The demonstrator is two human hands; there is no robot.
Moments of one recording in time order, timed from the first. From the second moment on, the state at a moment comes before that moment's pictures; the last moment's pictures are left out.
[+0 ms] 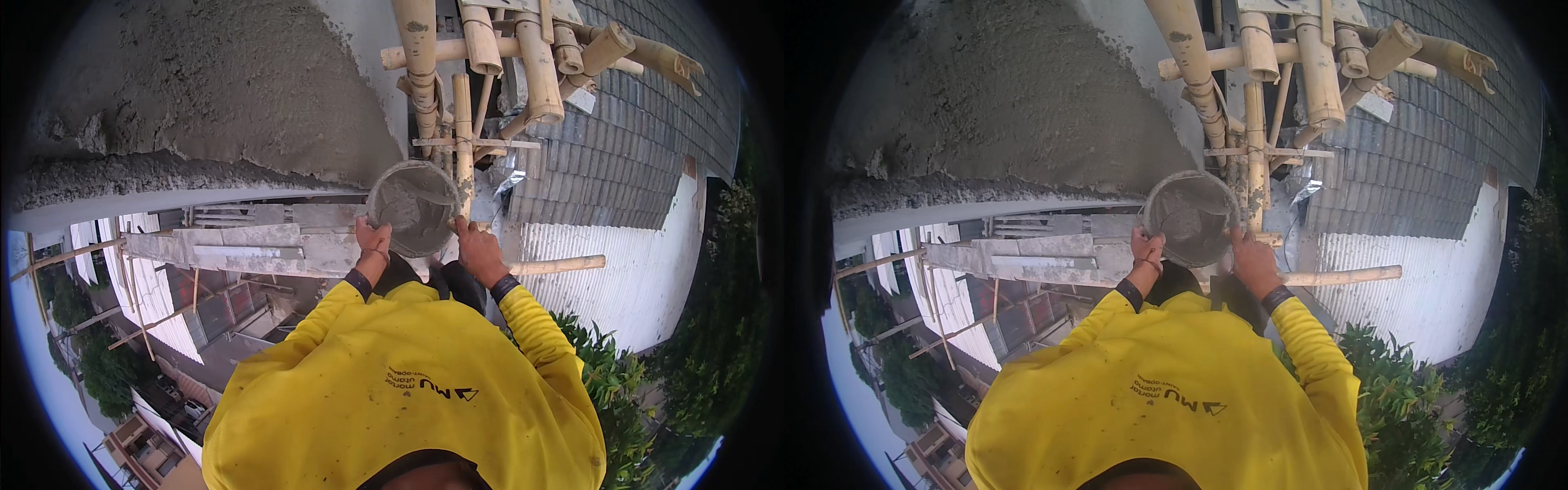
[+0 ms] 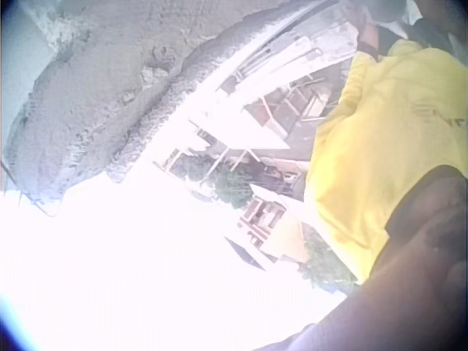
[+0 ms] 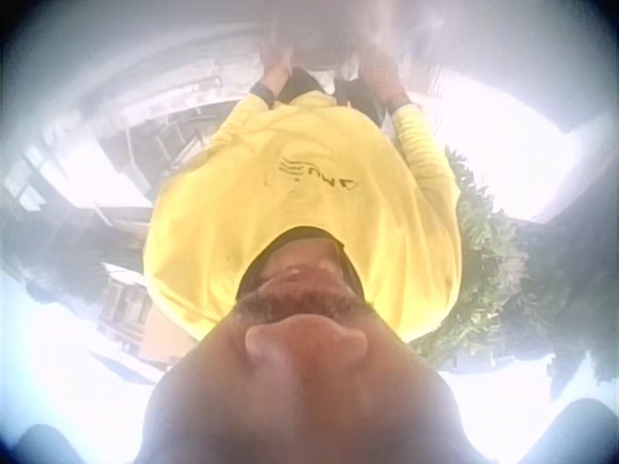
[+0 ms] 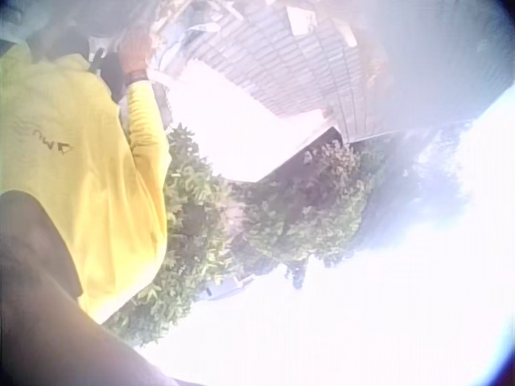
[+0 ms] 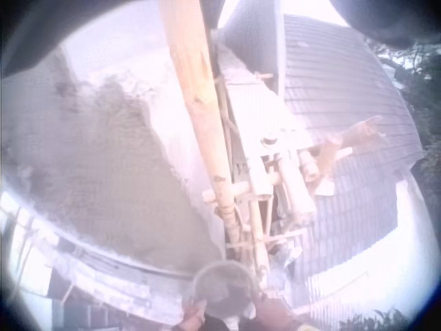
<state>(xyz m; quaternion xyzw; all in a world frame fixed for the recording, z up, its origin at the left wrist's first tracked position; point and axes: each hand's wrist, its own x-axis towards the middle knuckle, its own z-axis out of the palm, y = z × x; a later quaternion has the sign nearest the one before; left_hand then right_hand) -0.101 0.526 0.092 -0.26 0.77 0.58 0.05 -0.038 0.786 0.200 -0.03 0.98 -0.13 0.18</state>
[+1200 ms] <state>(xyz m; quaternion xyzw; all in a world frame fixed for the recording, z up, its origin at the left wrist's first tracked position) -0.183 0.510 0.087 -0.35 0.74 0.57 0.07 -0.088 0.765 0.400 0.08 0.34 -0.92 -0.18</state>
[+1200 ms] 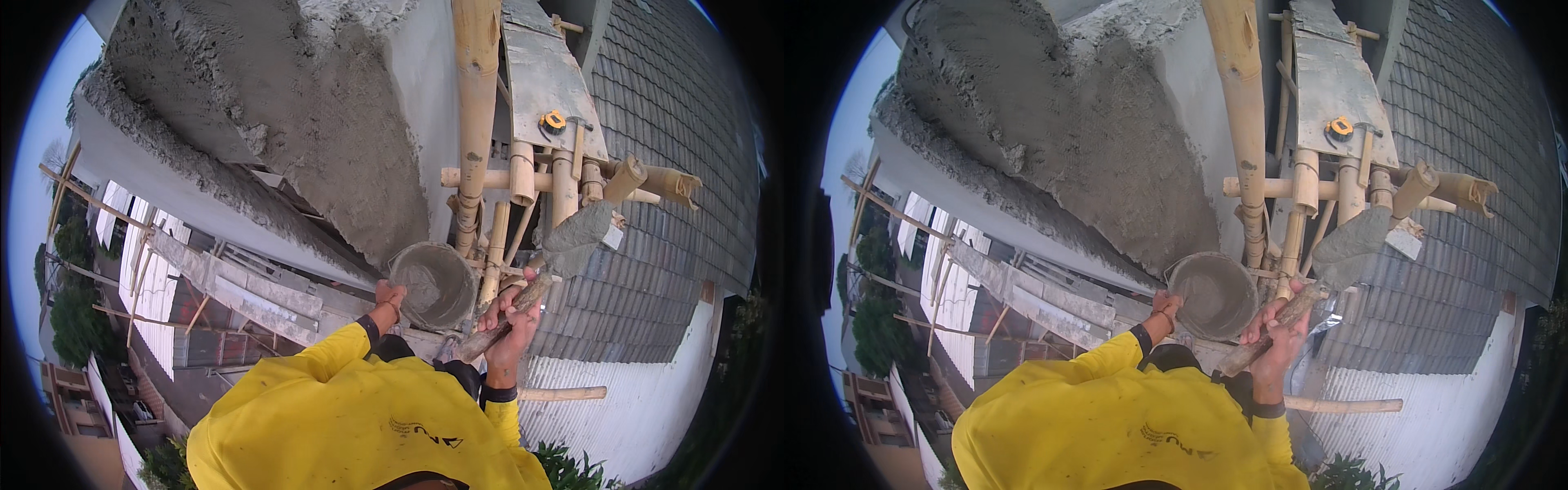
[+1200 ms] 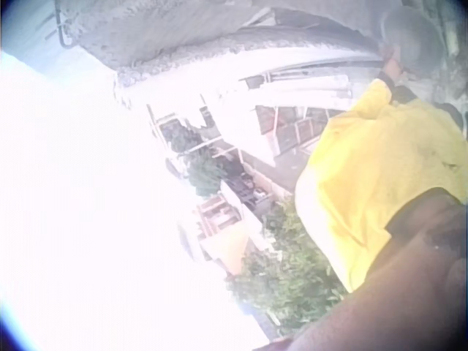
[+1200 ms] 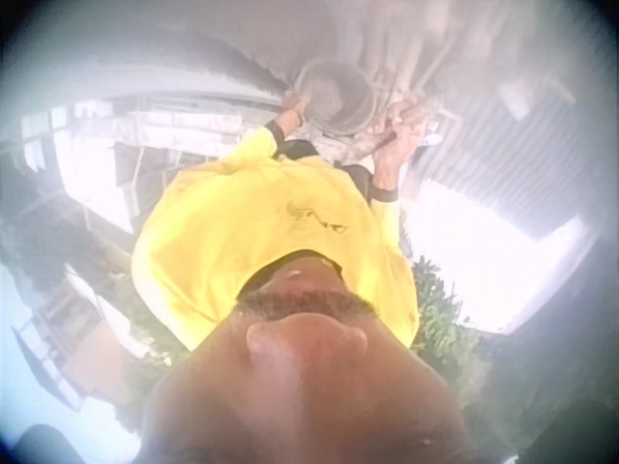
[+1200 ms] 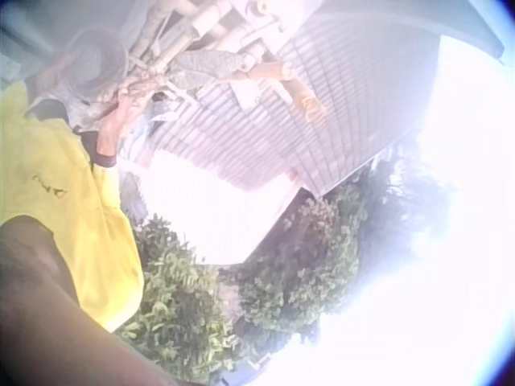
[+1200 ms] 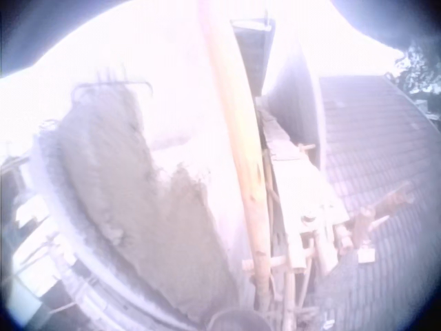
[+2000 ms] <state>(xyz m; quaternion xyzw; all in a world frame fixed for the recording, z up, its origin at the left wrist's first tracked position) -0.080 0.517 0.099 -0.33 0.72 0.61 0.01 -0.019 0.826 0.236 -0.07 0.96 -0.20 0.21</state>
